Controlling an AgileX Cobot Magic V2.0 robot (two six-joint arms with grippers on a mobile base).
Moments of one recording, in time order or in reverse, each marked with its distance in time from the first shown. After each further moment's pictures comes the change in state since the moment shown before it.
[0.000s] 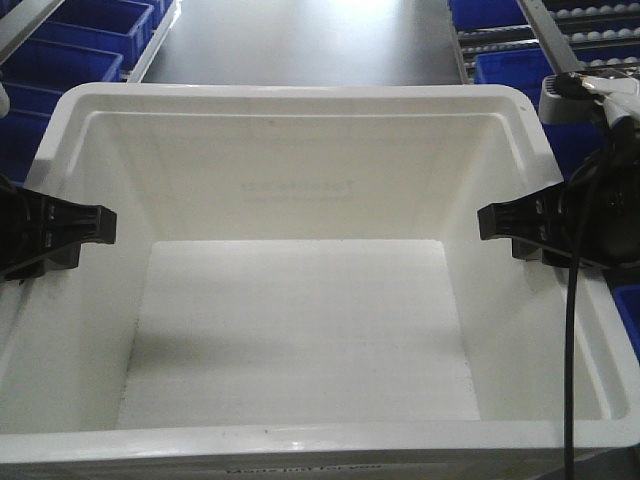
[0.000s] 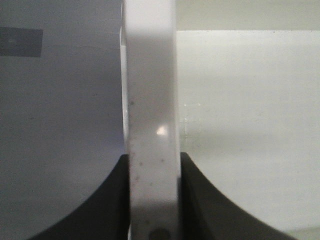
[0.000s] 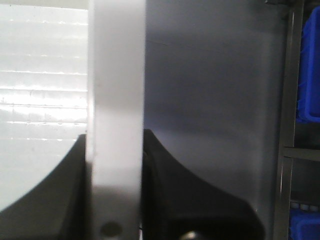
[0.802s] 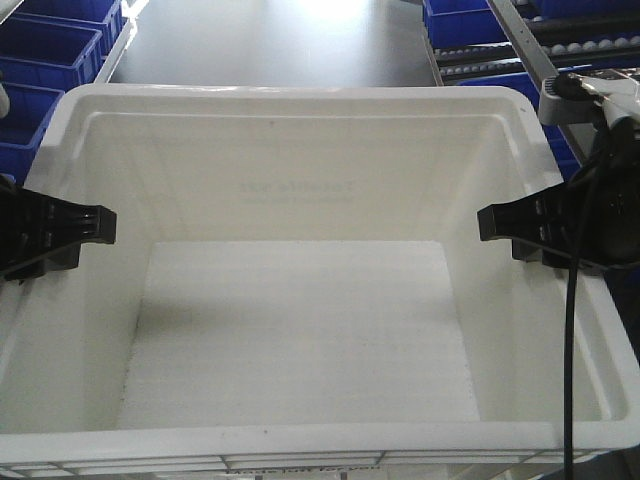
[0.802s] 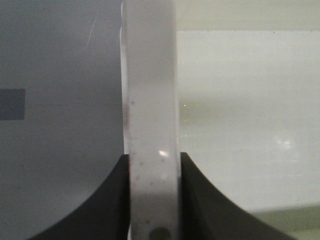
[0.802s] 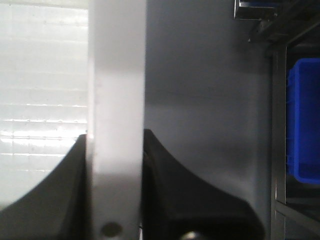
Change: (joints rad) left arm 0.000 0.000 0.000 -0.001 0.001 0.000; right arm 0.000 0.000 0.000 0.001 0.005 0.000
